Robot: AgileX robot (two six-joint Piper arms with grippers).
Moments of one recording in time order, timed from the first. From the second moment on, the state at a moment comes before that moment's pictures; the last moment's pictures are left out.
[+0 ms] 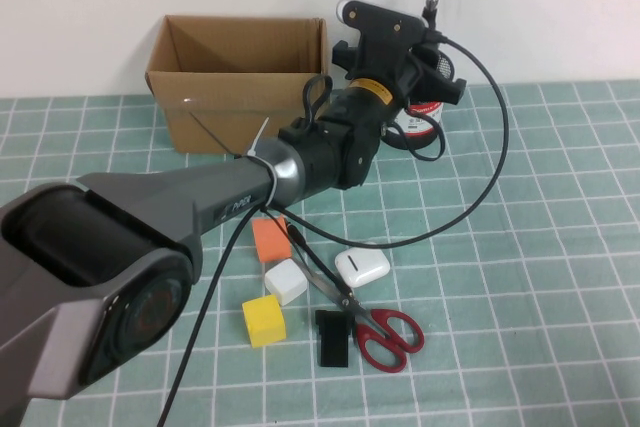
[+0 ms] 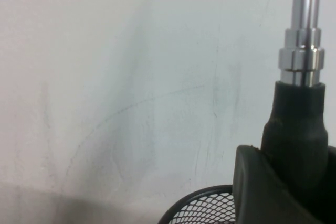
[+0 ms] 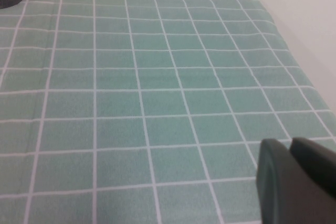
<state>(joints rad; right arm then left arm) -0.12 -0.01 0.03 -0.02 0.38 -0.06 -0.69 2.38 -1.83 -0.23 -0.46 0.25</state>
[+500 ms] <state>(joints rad) -0.12 -0.01 0.03 -0.02 0.38 -0.06 -0.69 2.38 -1.83 -0.28 -0.46 0.25</state>
